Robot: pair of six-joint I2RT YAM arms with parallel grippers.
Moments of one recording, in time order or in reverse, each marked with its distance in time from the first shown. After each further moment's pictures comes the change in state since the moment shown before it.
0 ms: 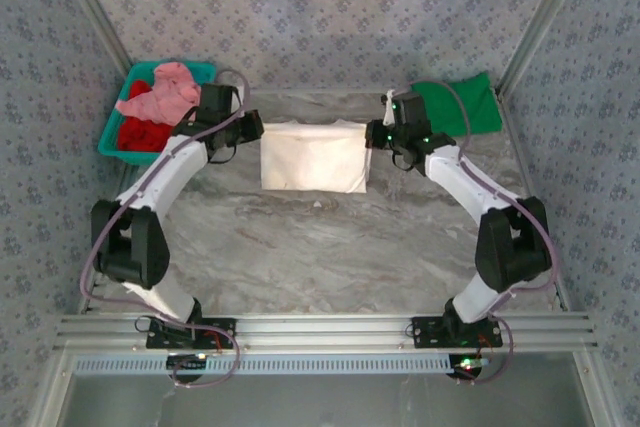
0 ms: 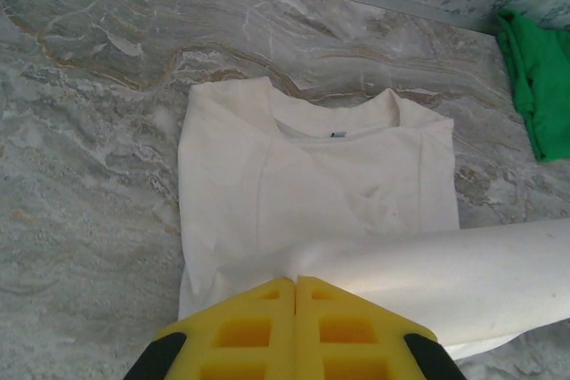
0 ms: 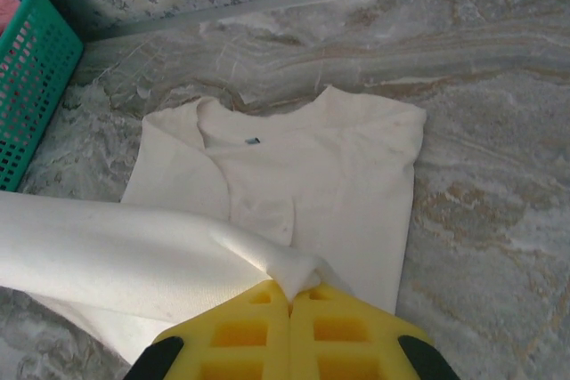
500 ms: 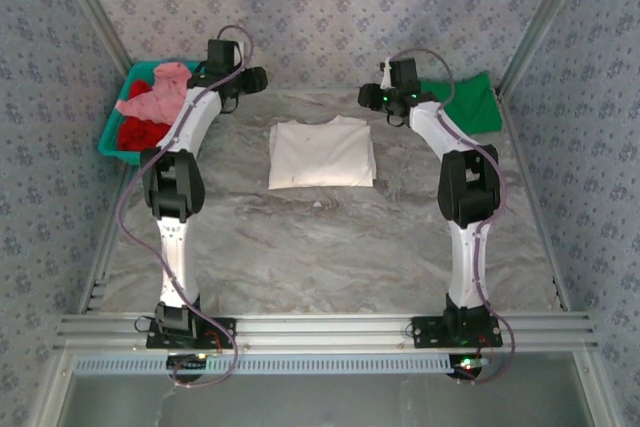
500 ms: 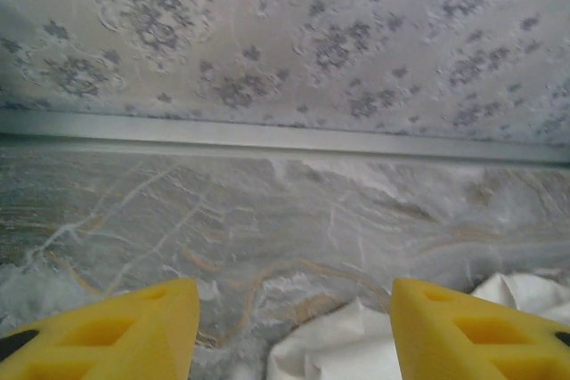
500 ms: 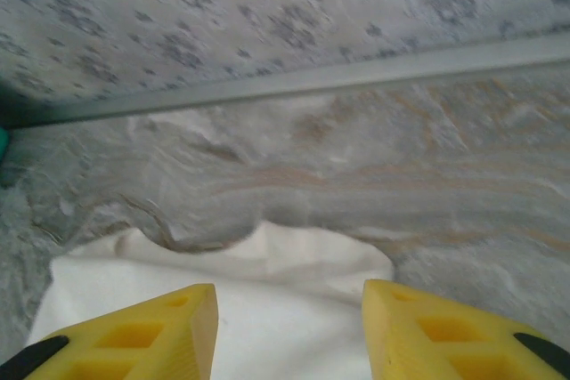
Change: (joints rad) left arm 0.093 0.609 0.768 -0.101 -0.066 0.119; right arm -0.113 0.538 0.596 -0.096 -0.068 -0.018
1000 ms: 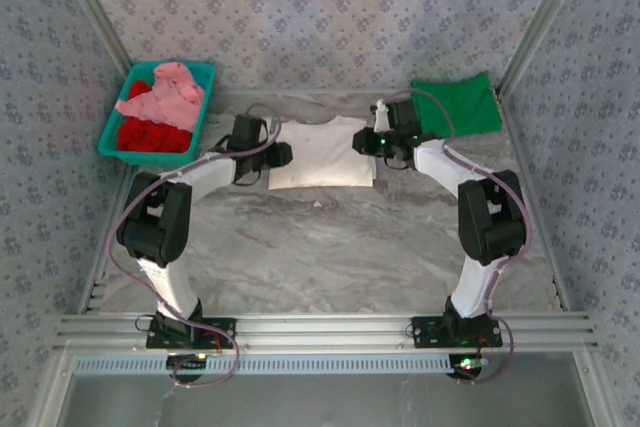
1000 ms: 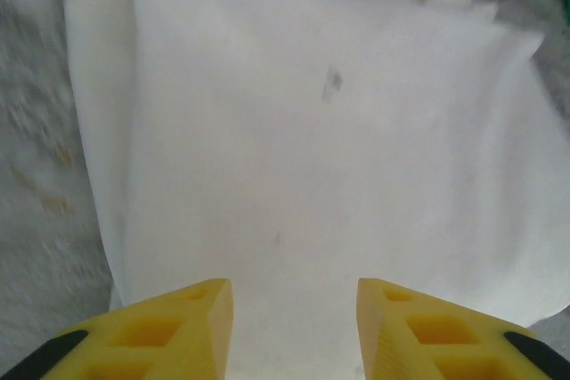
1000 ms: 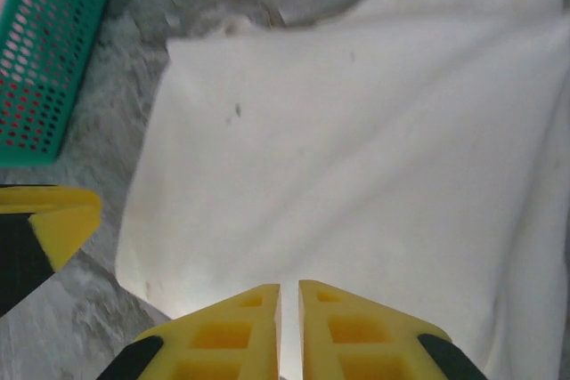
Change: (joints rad) left arm -0.188 -0.441 -1.034 0.473 0.107 -0.179; right arm 0.087 -0.353 -0.608 0.175 -0.195 0.074
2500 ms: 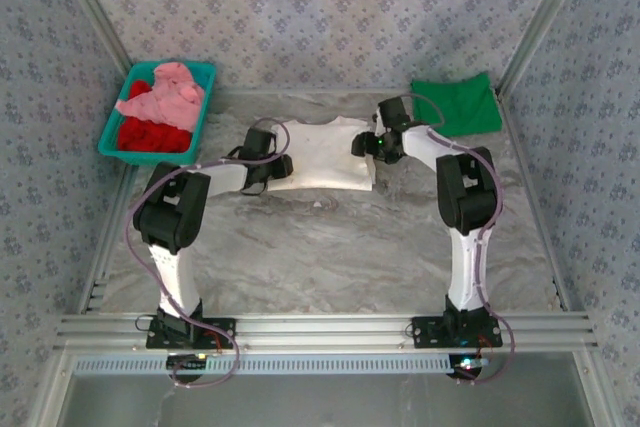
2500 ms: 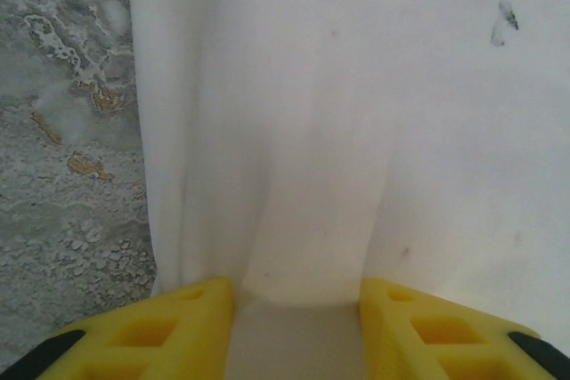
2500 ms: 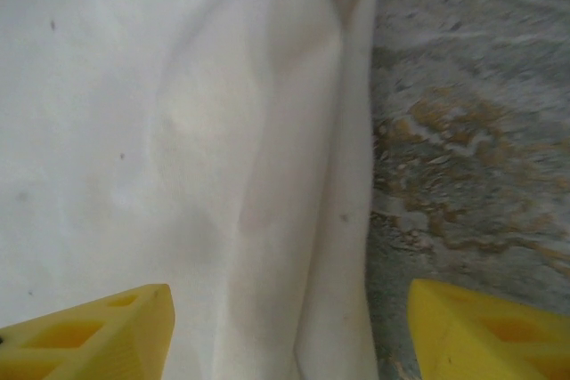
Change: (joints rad) left arm -0.031 0.125 -0.013 0.079 -0.159 -0.011; right arm -0.027 0.296 0.279 -0.272 0.177 -0.050
